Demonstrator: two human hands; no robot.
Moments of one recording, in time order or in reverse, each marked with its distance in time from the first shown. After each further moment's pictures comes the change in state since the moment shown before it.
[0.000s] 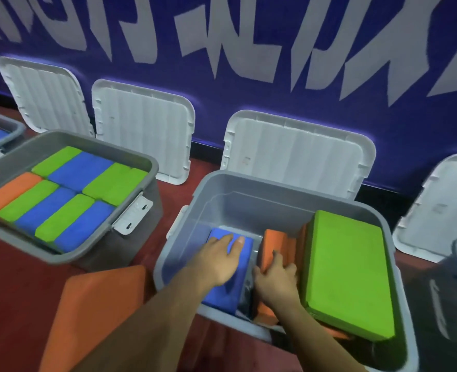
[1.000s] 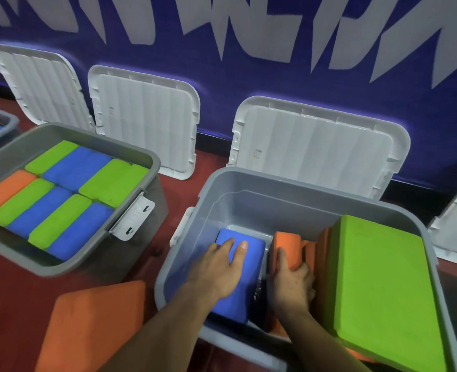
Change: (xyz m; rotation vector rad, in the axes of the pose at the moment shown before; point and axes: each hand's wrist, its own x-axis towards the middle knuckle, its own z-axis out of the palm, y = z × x) left_hand 0.031 -0.022 0.007 -0.033 0.037 -0.084; right_hand 0.062 0.011 0.047 -0.257 0.094 0.085
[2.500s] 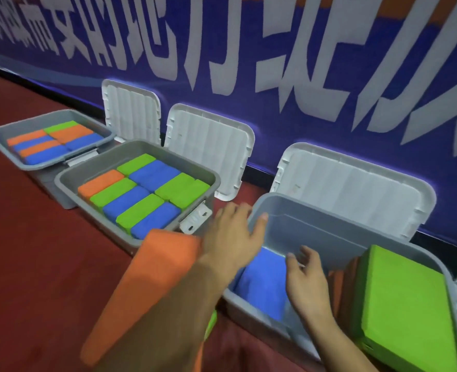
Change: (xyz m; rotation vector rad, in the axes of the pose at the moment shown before) left_hand -0.104 -0.013 -0.105 0.039 0.601 0.240; right_hand -0.150 -0.064 -0.090 0.690 0.089 -0.329
